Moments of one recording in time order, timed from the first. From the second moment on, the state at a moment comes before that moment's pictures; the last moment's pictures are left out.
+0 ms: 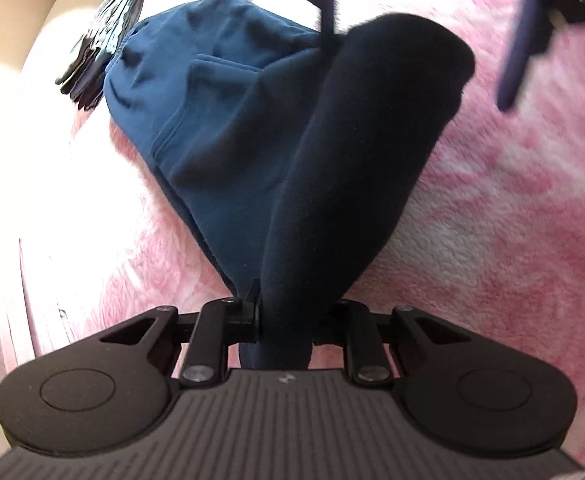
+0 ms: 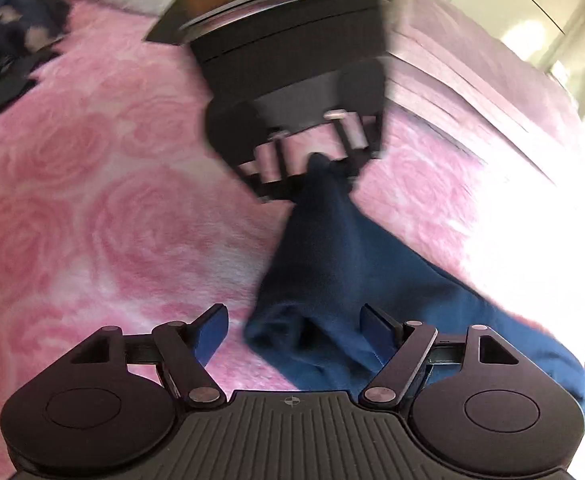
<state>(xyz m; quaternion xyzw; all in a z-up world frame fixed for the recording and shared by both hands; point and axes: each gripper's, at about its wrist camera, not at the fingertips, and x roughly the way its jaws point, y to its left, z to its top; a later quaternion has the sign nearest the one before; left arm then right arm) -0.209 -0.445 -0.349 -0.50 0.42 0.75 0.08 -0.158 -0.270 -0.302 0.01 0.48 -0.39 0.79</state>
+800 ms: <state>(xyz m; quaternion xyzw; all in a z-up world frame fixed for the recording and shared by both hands) -0.047 -0.350 -0.226 -0.63 0.27 0.72 0.07 -0.118 -0.226 -0.252 0.14 0.41 -0.26 0.86</state>
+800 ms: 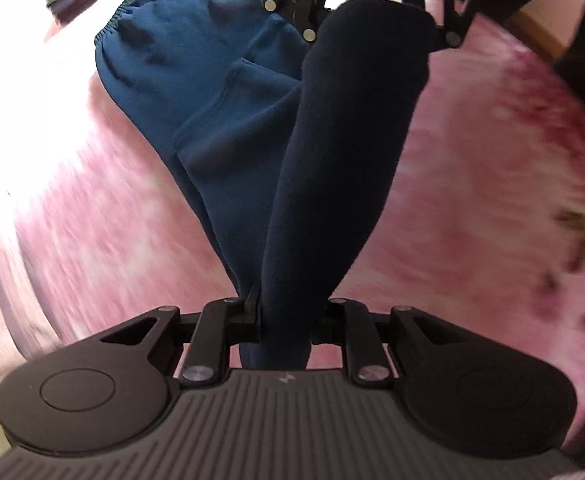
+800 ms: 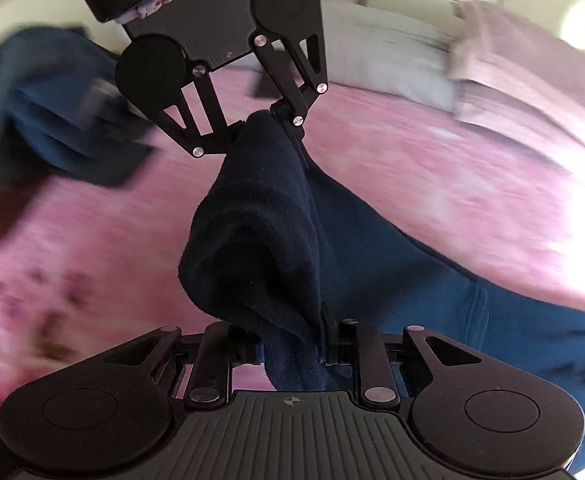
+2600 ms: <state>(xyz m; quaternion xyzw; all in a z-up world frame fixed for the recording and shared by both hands) -0.428 -0.517 -0.275 -0.58 -0.01 0.81 -0.11 -0.546 -0.438 -0.317 0.63 0.04 -0.48 0.61</state>
